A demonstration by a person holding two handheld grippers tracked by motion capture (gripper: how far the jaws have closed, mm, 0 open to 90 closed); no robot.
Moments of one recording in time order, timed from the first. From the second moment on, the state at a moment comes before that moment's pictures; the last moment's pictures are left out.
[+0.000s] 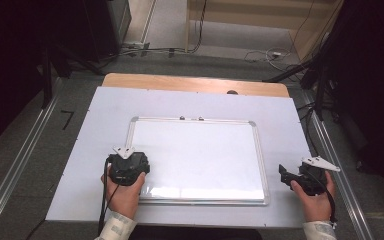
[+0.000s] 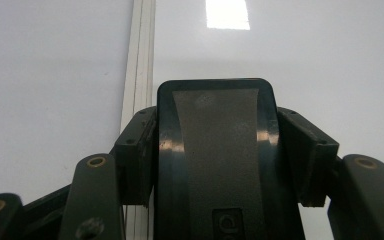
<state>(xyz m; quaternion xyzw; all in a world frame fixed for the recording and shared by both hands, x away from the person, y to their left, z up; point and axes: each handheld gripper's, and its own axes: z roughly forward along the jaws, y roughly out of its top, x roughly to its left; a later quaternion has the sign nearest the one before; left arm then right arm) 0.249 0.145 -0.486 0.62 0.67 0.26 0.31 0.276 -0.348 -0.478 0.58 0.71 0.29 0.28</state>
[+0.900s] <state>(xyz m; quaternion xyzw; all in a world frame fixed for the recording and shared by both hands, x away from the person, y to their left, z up) 0.251 0.142 -0.494 0.63 0.67 0.26 0.29 0.275 -0.349 -0.478 0.58 0.71 0.29 0.28</state>
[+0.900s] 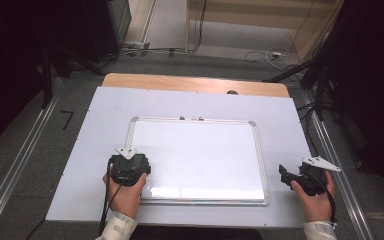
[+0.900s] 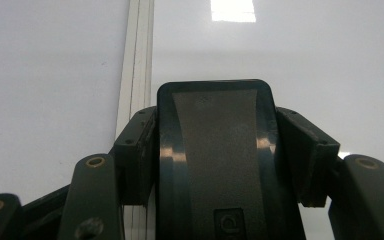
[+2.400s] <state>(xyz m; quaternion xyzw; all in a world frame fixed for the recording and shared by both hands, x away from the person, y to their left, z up) 0.249 0.141 -0.487 0.63 0.66 0.27 0.30 0.275 -0.349 -0.478 0.58 0.71 0.29 0.28</state>
